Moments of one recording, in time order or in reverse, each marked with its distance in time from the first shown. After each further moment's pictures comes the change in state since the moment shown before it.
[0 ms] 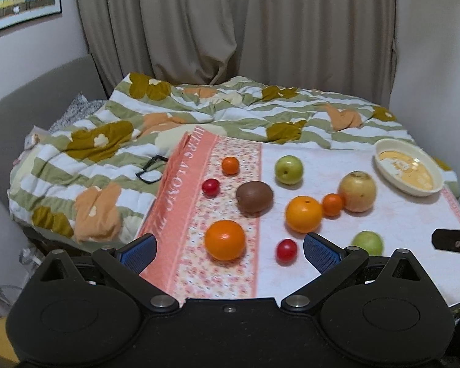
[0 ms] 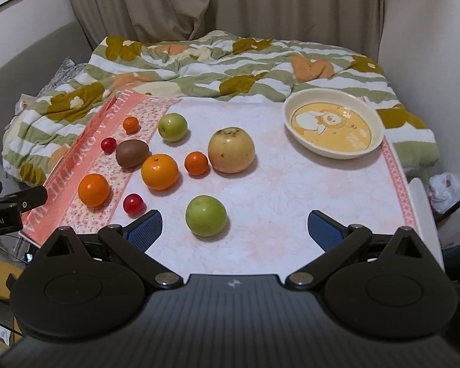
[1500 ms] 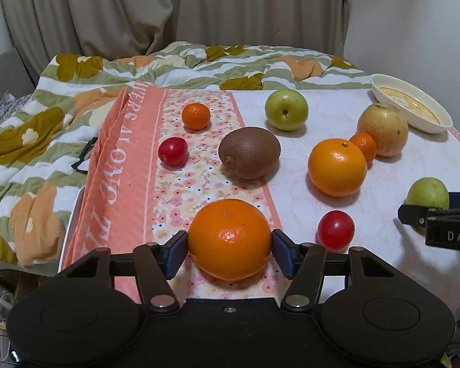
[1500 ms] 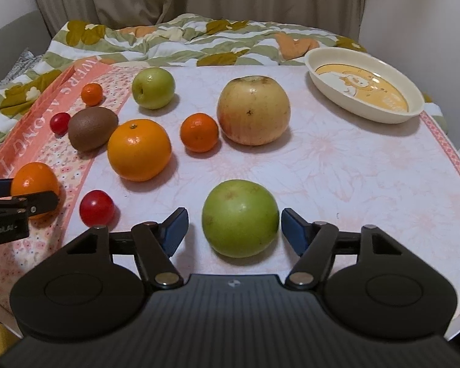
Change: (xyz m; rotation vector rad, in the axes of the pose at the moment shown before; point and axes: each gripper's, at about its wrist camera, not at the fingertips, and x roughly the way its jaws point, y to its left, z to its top) left arm 0.150 0.030 -0.019 0.168 0.103 -0.223; right arm 0.137 0.061 -0.031 0.054 0.015 -0.159
